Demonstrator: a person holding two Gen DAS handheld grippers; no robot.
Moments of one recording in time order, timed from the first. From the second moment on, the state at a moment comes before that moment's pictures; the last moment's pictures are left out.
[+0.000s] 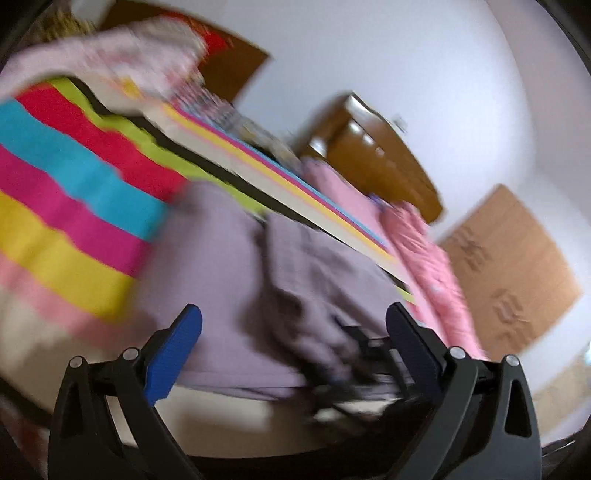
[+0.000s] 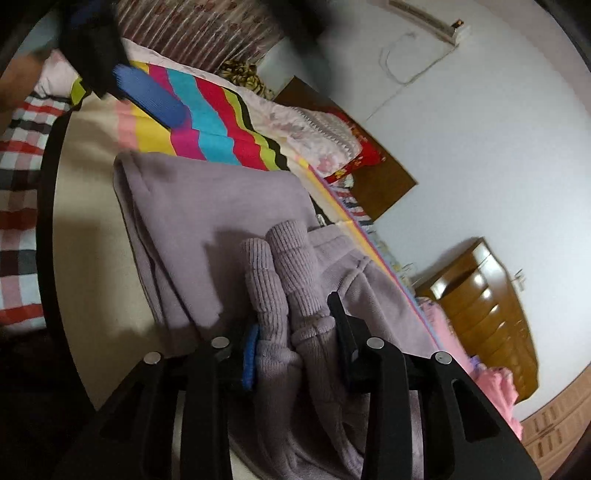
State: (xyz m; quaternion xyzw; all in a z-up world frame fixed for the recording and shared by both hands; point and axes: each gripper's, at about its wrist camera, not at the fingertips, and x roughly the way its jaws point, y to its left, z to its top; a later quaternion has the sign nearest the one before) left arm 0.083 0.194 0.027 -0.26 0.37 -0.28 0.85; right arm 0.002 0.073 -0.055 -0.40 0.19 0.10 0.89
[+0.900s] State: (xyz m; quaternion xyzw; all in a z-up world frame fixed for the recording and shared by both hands) left arm 0.125 0.133 -0.027 -0.34 0.51 -0.27 0.74; right arm -0.079 -0.119 -0.027 -0.11 0.23 0.05 0.97
